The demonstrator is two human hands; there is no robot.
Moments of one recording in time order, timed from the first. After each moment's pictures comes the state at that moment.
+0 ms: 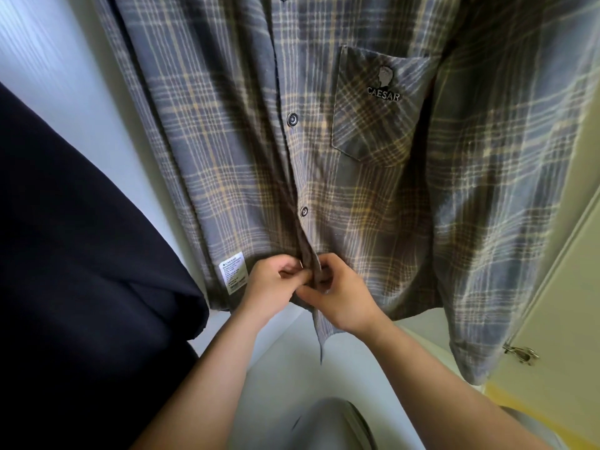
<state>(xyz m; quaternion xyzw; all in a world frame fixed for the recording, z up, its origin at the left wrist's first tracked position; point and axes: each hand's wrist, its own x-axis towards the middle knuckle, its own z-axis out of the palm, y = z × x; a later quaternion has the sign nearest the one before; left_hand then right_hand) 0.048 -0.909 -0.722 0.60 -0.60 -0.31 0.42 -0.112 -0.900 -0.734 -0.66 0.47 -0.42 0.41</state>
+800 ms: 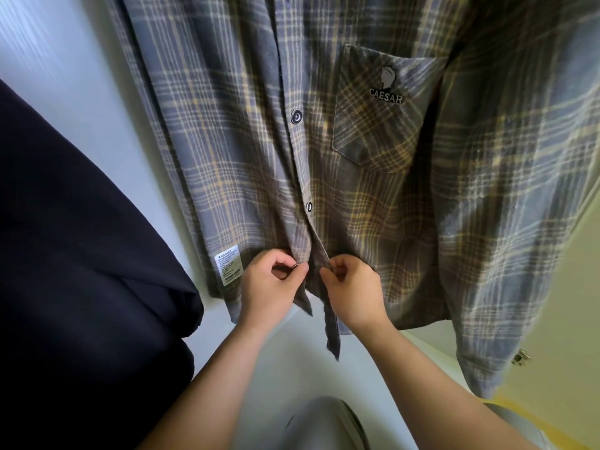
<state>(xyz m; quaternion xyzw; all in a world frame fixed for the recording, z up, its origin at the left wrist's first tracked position) 0.037 -0.897 -0.730 0.61 -0.58 -0.13 0.52 -0.120 -0.902 -0.733 -0.60 0.58 -0.46 0.29</state>
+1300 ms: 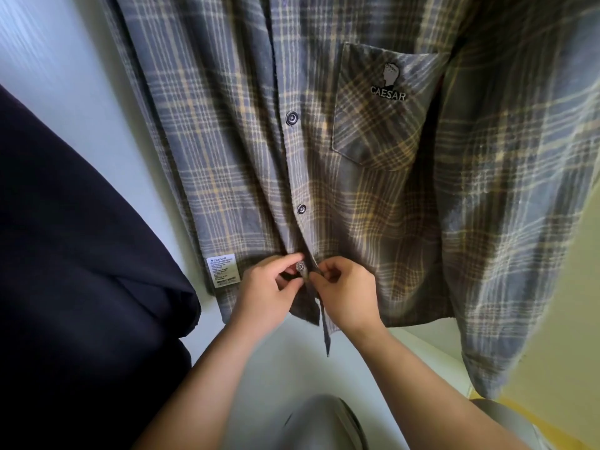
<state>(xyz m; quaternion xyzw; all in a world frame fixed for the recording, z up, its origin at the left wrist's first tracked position) 0.041 -0.881 -0.719 0.59 -0.67 -0.13 0.43 -0.114 -0.894 -0.731 -0.60 0.58 -0.48 0.28</state>
